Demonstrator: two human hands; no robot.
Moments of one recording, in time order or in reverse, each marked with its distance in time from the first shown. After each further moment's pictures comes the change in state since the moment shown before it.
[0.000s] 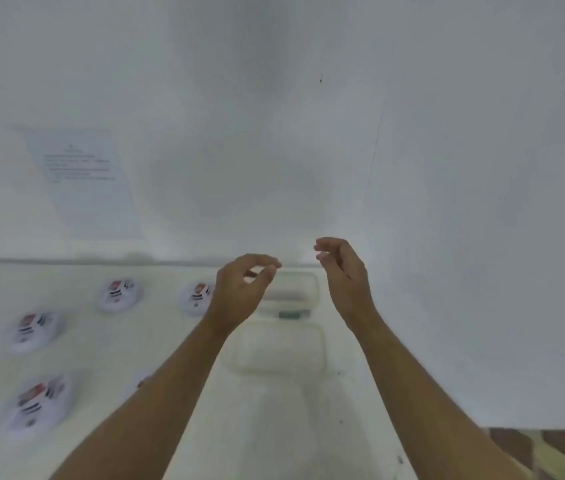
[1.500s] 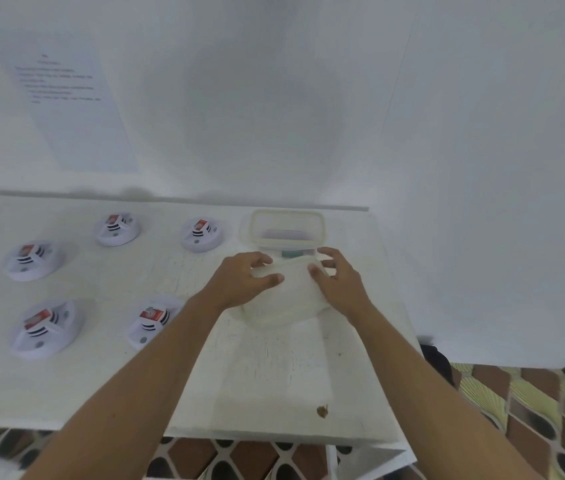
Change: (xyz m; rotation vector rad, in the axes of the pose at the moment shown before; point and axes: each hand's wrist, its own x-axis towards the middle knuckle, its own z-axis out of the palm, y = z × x) left_hand -0.054 -0.056 0.006 0.380 -0.465 -0.449; right_hand -0.056 0.083 0.001 -0.333 -0.232 0.415
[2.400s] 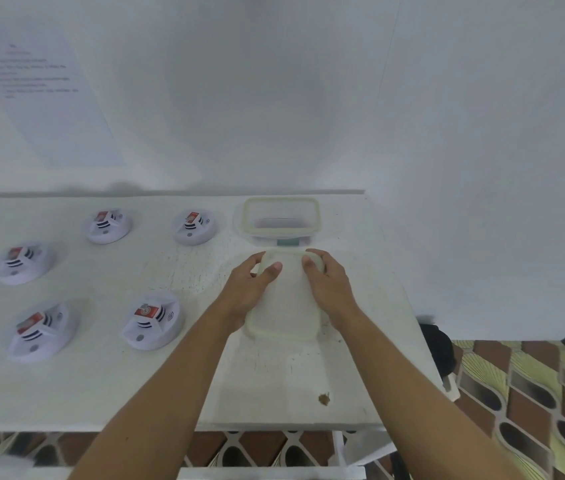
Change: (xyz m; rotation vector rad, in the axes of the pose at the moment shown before) left_hand -0.017 0.008 0.040 -0.774 0.002 -0.199; right_hand -0.014 0.009 0.027 0.220 0.073 0.090
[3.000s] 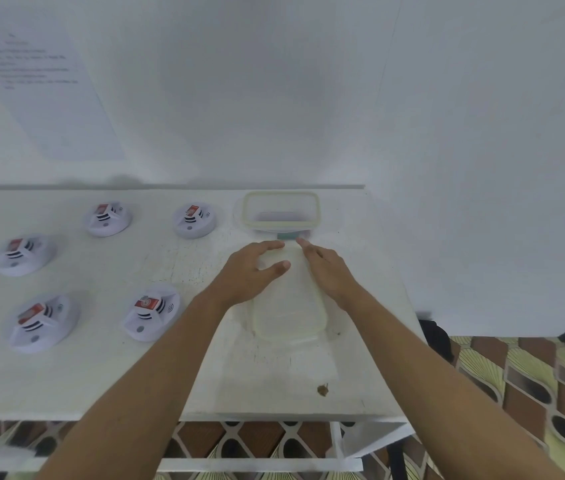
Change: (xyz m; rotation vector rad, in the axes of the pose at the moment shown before) left_hand 0.003 0.018 -0.012 0.696 -0.067 0.249; right_hand 0.005 -0.020 -0.012 -0.157 -0.227 0.043
